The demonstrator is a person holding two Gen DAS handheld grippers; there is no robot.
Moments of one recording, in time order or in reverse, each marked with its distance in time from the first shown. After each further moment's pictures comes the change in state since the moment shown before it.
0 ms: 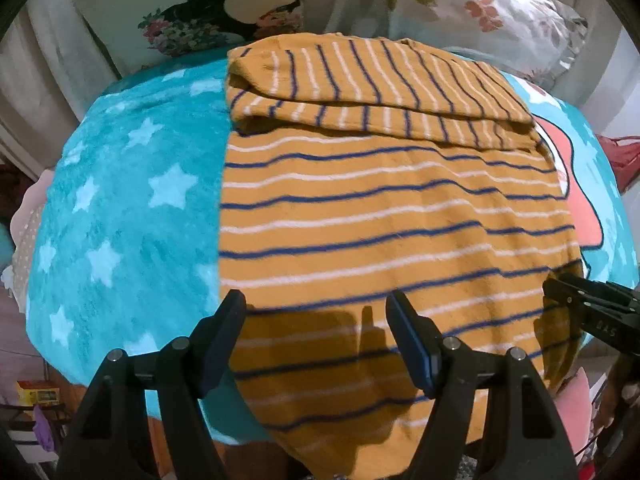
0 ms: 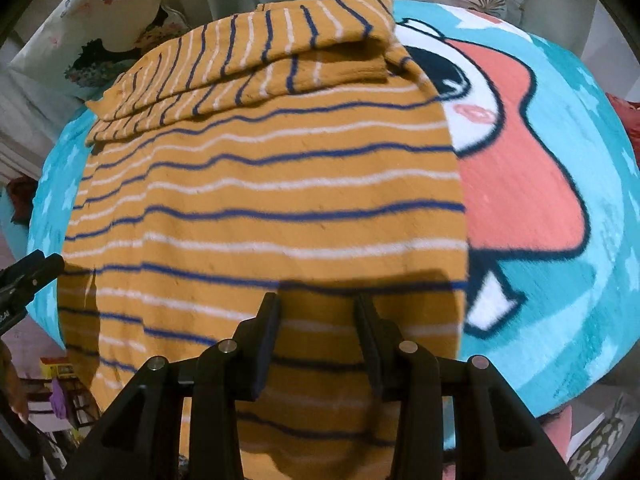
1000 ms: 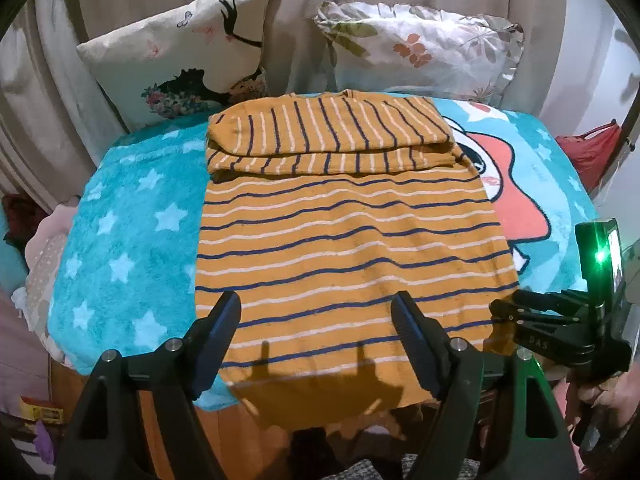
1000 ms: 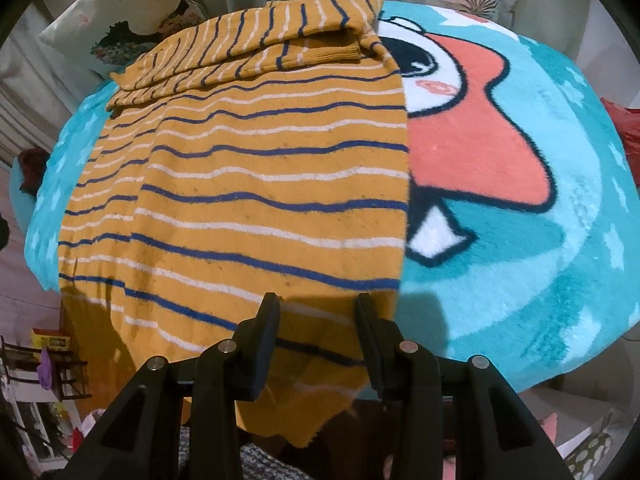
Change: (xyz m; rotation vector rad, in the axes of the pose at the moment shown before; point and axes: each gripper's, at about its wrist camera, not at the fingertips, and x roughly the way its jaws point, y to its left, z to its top) left arm -0.096 -0.075 -0.037 0.056 -0.173 0.015; right arm -0.030 -0.034 -0.049 -0.066 -0.018 0.002
